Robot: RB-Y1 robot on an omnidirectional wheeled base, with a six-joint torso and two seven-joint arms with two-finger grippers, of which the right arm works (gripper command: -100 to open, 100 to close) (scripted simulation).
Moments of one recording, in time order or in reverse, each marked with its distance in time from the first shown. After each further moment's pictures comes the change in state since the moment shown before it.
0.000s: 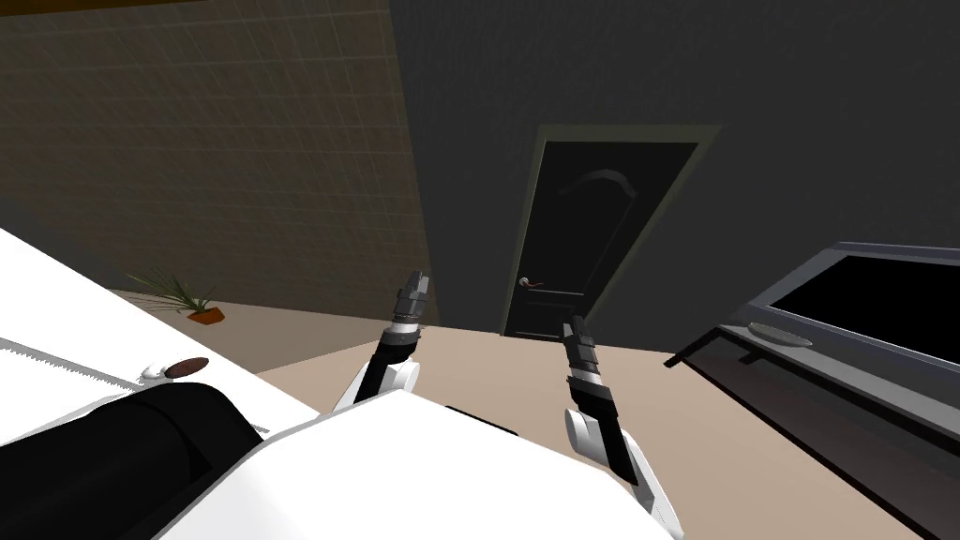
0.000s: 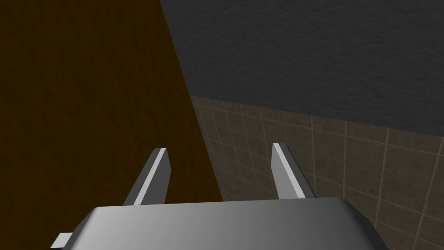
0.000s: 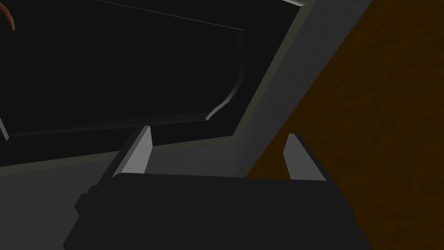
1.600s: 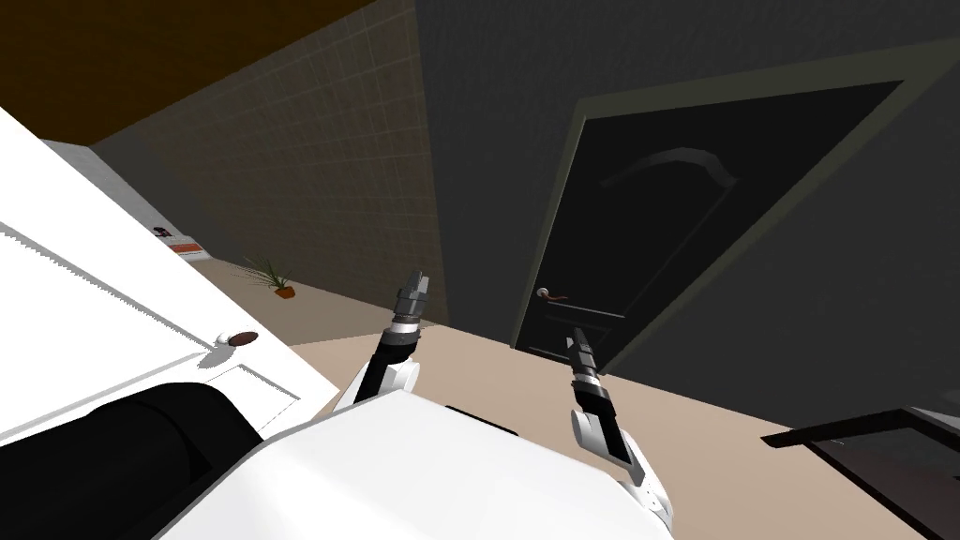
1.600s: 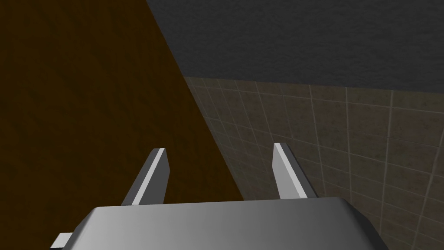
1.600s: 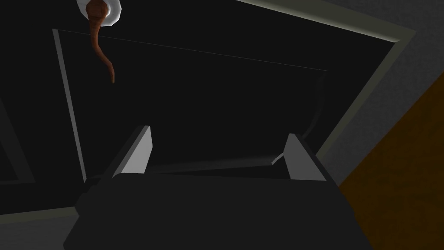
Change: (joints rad) arm -0.170 -0.090 -0.064 0.445 -0.074 -0.065 -0.031
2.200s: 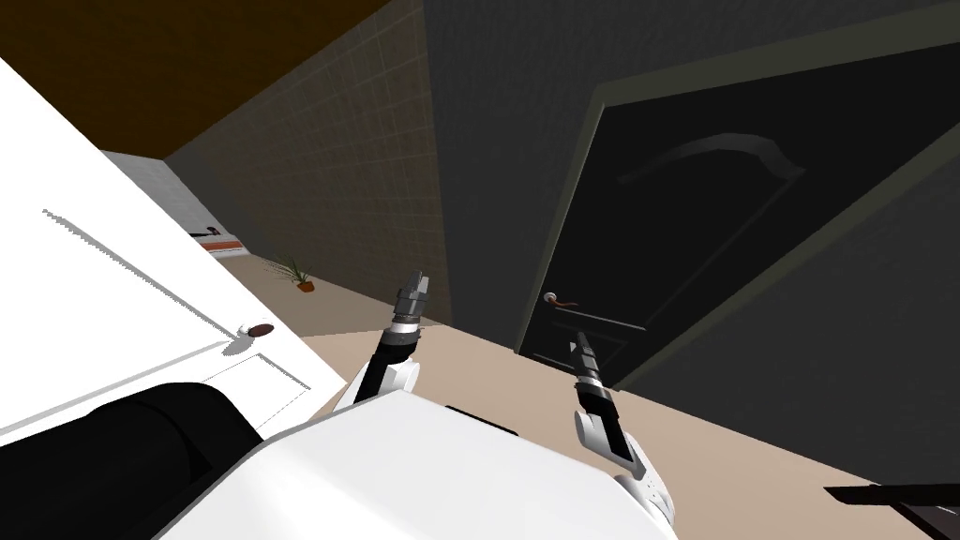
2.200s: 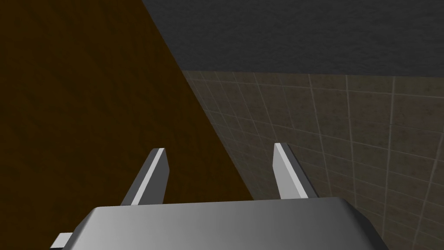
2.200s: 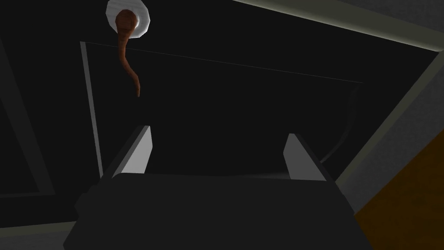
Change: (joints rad) arm -0.061 -0.029 -0.023 0.153 -0.026 -0.017 -0.010
